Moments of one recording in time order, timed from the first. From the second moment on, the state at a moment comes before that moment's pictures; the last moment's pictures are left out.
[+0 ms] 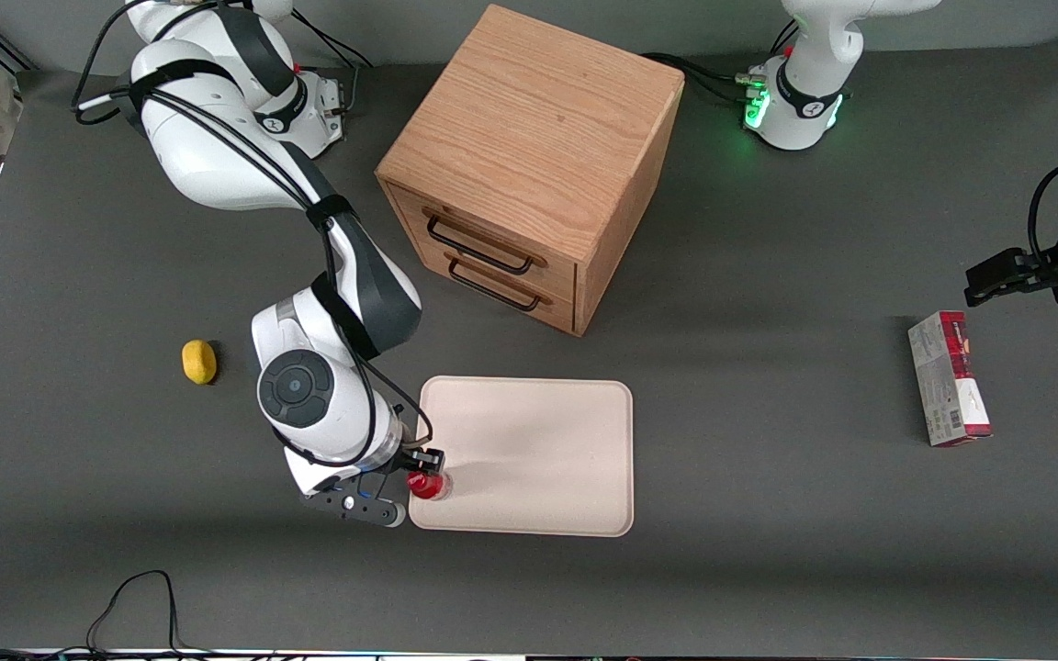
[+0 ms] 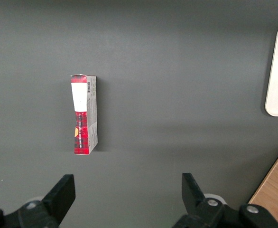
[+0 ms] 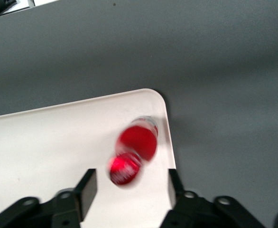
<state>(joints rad) 0.34 0.94 0.16 -0.87 -0.12 1.89 0.70</state>
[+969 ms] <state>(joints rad) 0.24 0.65 0.15 -1.11 -0.10 1.68 0.45</state>
